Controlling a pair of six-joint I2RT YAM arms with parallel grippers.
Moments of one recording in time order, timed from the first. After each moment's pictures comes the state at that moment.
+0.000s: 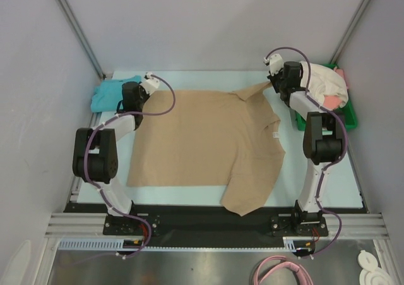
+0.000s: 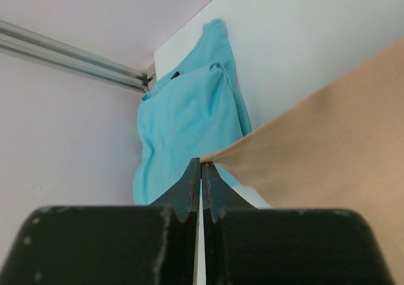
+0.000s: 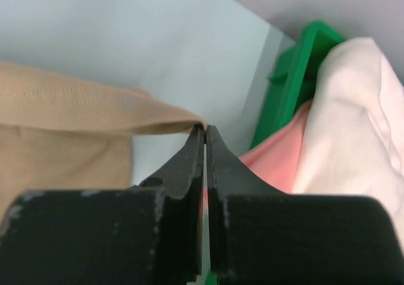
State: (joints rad) left arm -0.05 1.81 1.10 0.37 -0.17 0.74; right arm 0.06 2.10 1.59 0.08 -0.05 -0.51
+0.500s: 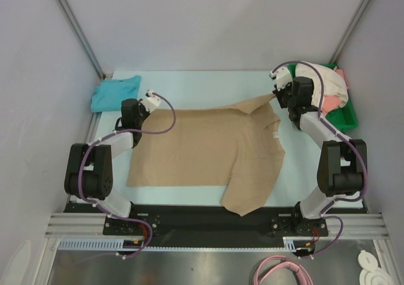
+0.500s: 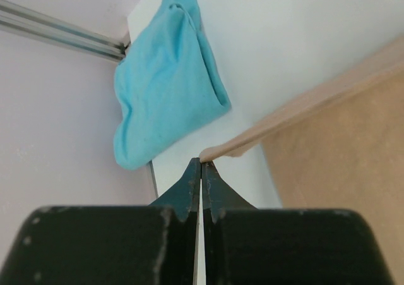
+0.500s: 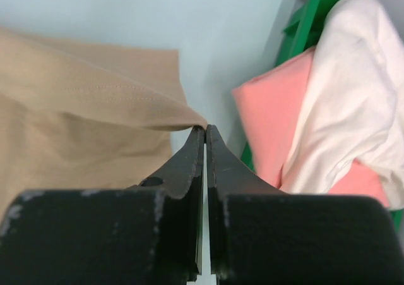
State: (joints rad) left arm -0.07 1.60 0.81 0.38 -0.17 0.78; right arm 0.06 1.65 1.15 0.10 -0.12 -0.49
